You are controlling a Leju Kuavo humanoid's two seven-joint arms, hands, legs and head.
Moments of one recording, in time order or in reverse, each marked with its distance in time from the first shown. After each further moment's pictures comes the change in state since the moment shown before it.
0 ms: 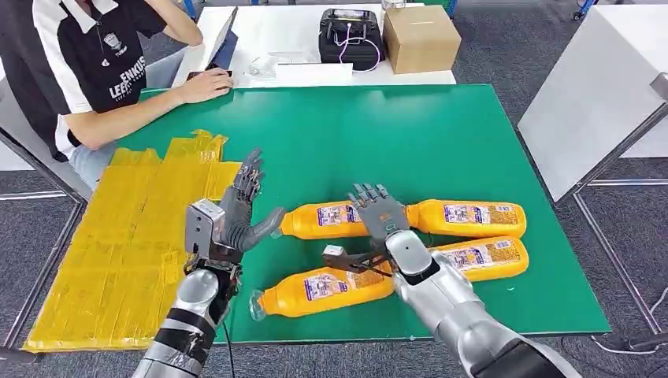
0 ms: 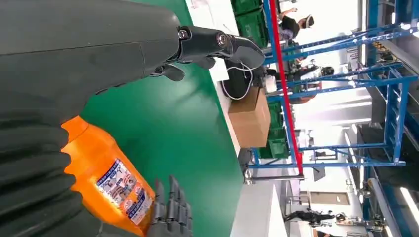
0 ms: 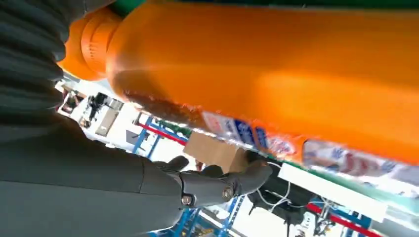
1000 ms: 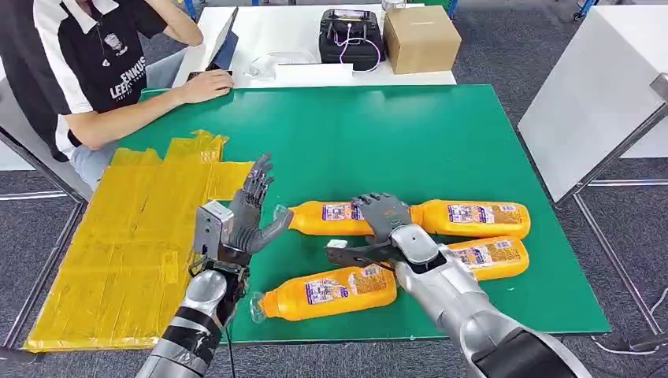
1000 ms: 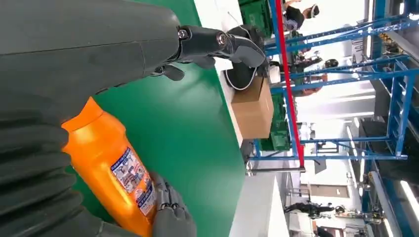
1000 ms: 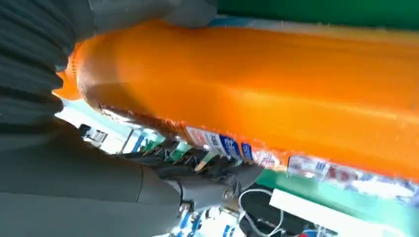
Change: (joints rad) left arm -0.017 -0.008 -0.025 0.069 0.023 -0.002 -0.029; right arm -0.048 -0.004 -0.012 0.064 -0.186 0.046 -0.090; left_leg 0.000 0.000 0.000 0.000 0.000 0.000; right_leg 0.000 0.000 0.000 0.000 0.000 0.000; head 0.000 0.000
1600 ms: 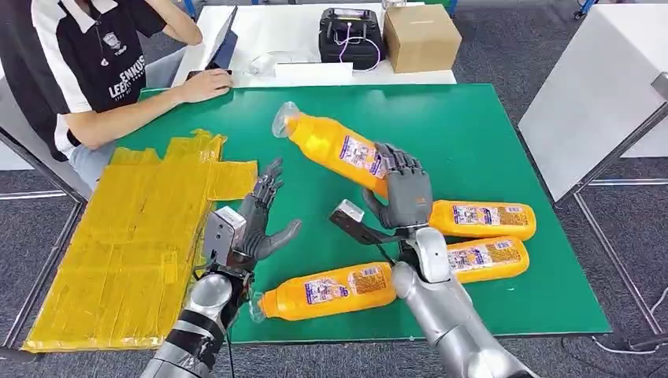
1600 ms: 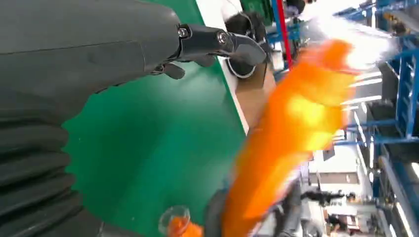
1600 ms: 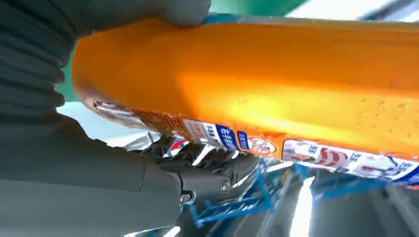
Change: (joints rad) left arm 0.013 -0.001 -0.037 -0.005 -0.055 0.014 0.002; right arm 0.216 0.027 -0.235 -0.445 -0.215 -0.493 -0.096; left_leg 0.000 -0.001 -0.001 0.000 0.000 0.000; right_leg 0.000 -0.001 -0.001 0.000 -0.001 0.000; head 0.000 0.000
